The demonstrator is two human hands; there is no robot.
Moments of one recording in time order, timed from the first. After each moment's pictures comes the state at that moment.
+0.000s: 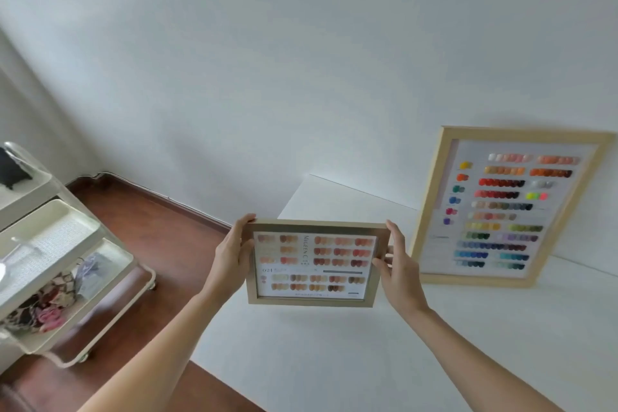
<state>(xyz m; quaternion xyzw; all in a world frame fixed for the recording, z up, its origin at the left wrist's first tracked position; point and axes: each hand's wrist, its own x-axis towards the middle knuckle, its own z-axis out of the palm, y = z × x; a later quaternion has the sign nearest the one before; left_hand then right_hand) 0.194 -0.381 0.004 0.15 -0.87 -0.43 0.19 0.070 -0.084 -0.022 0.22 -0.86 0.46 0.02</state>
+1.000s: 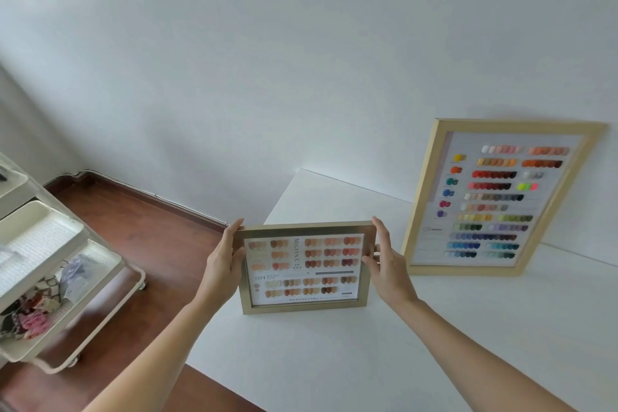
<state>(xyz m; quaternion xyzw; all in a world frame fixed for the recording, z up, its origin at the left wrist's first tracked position) 0.198 -0.393 -0.029 0.17 -0.88 -0.41 0.15 0.069 -0.092 -0.034 0.23 -0.88 0.41 -0.02</state>
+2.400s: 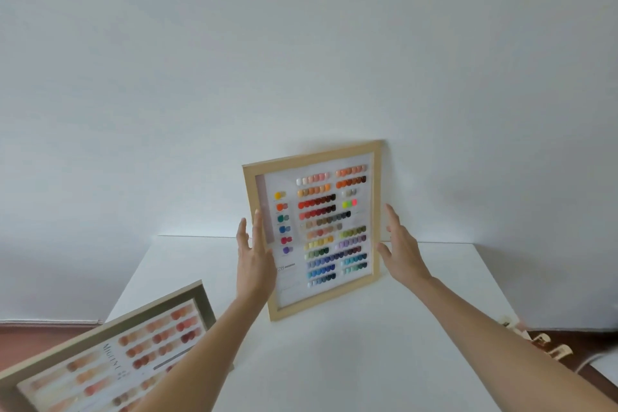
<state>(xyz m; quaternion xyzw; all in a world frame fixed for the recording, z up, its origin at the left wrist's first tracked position) -0.017 -0.089 0.021 0.05 -0.89 -0.41 0.17 -0.043 0.190 0.039 0.03 -0.94 0.33 0.10</state>
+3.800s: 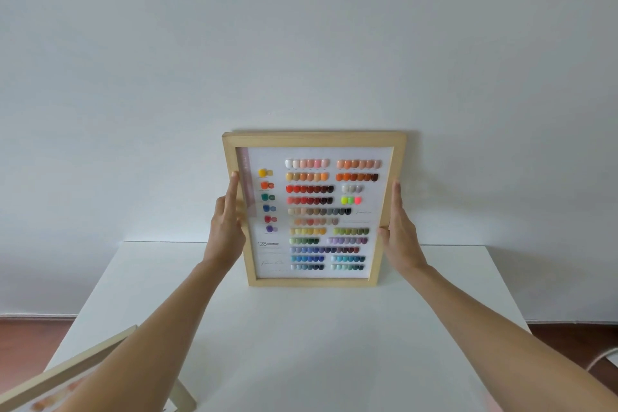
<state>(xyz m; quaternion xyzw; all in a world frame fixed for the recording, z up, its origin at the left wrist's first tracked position) -0.148 -0.091 0.014 -0.02 -0.91 -0.36 0.20 -0.142 0.234 0.016 0.06 -0.90 0.41 0.13</state>
